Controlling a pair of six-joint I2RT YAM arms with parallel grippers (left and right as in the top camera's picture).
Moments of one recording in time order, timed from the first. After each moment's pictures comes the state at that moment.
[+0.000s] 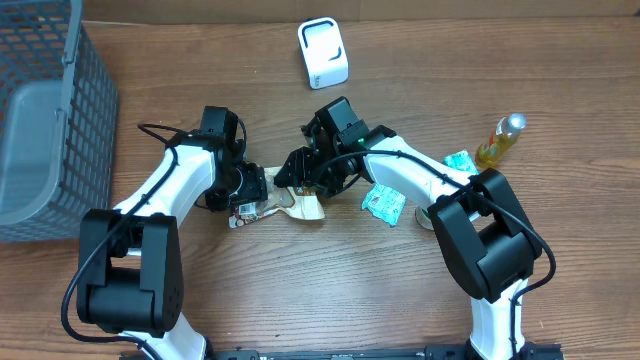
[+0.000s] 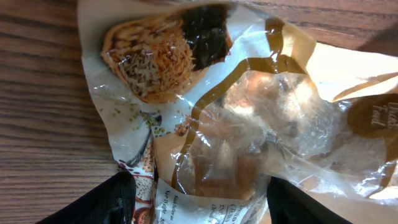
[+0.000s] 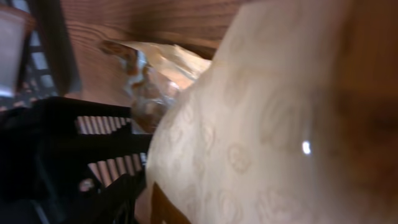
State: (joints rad) left arm -0.14 1.82 1.13 -0.78 0.17 -0.31; right arm 0.58 2.09 1.40 -0.43 -0.66 0.67
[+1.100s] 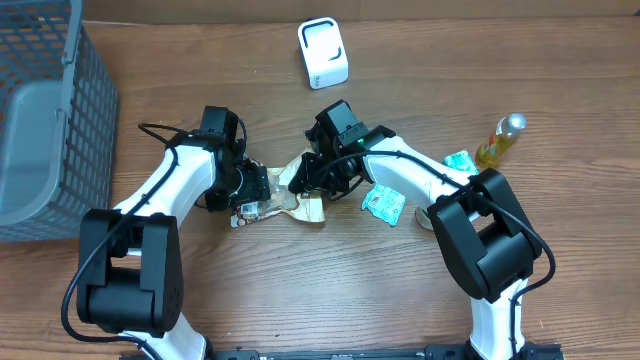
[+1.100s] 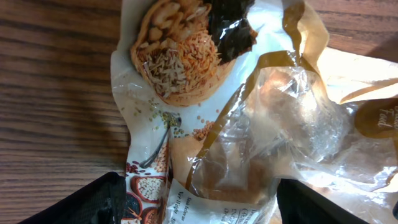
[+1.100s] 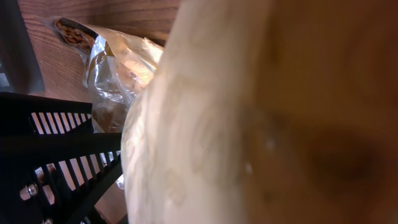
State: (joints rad) left arm -0.14 1.82 1.12 -0.78 0.17 -0.30; right arm 0.58 2.09 1.40 -0.50 -0.58 0.60
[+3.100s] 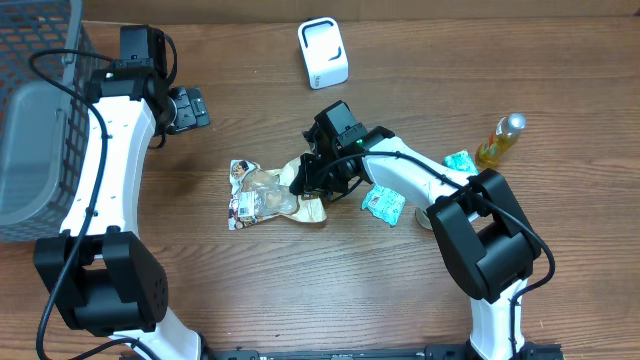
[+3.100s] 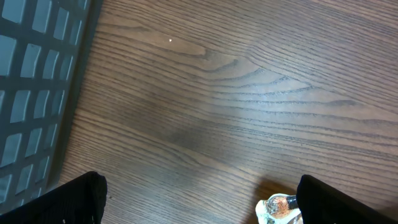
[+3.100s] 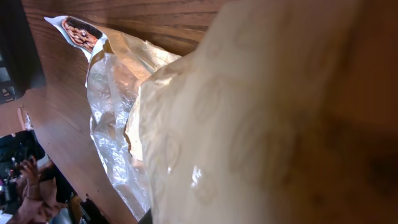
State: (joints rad) left arm 0.05 1.83 1.64 -1.02 -0.15 -0.28; right arm 0.58 2.09 1.40 -0.50 -0.59 0.59
